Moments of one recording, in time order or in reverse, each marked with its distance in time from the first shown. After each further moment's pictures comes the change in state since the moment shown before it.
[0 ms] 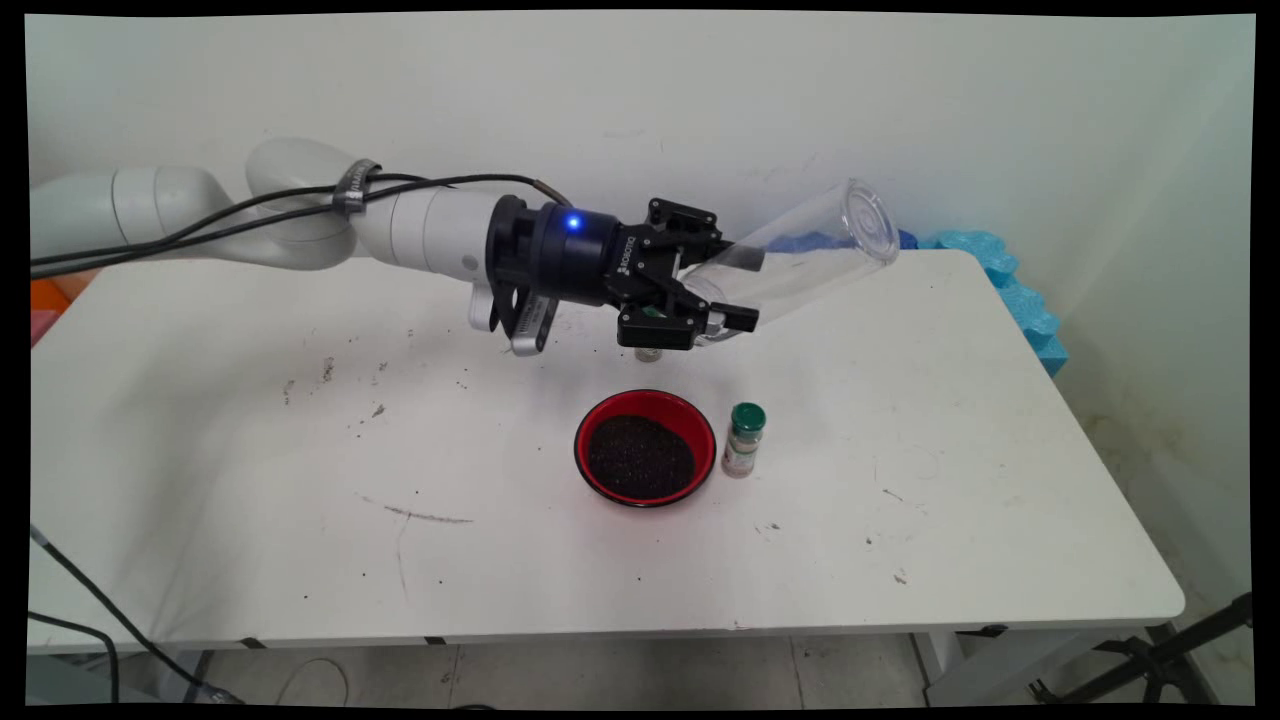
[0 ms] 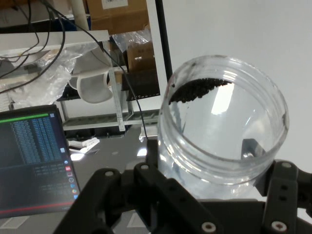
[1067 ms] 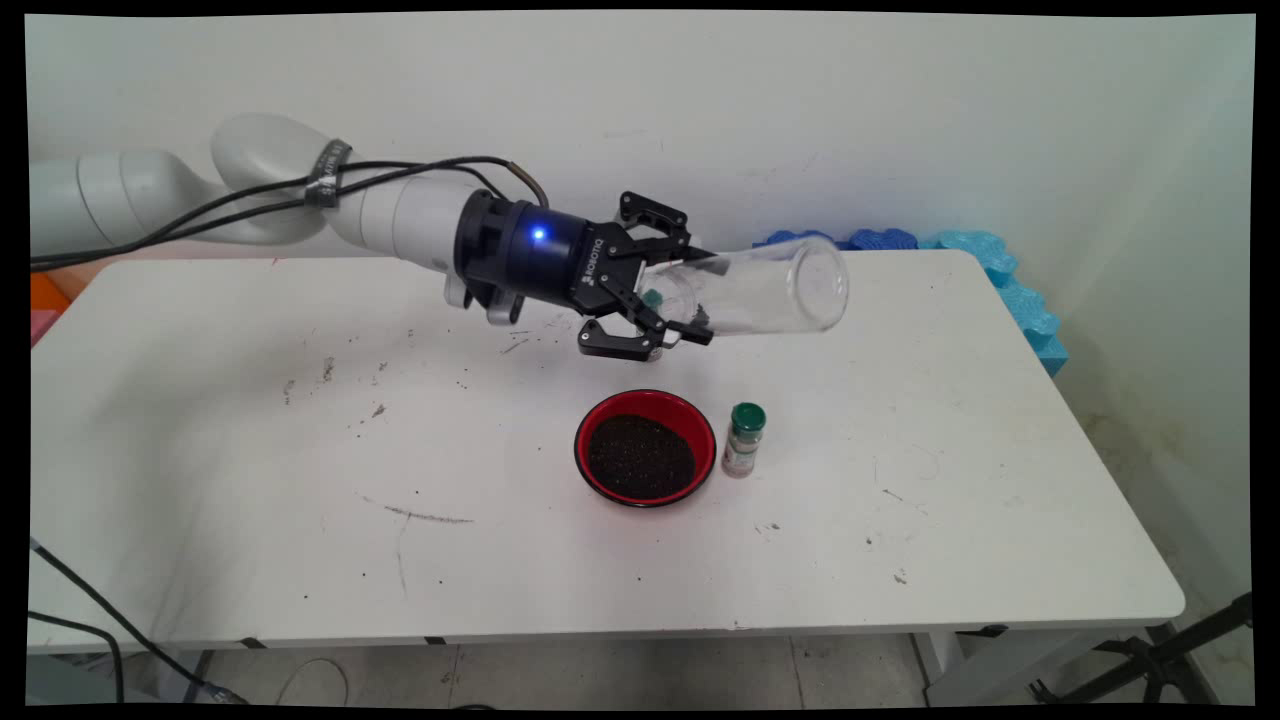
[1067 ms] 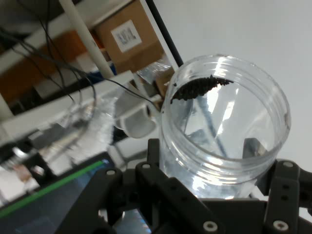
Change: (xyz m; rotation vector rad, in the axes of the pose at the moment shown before) arm -0.005 0.007 -0.028 0.055 0.084 0.346
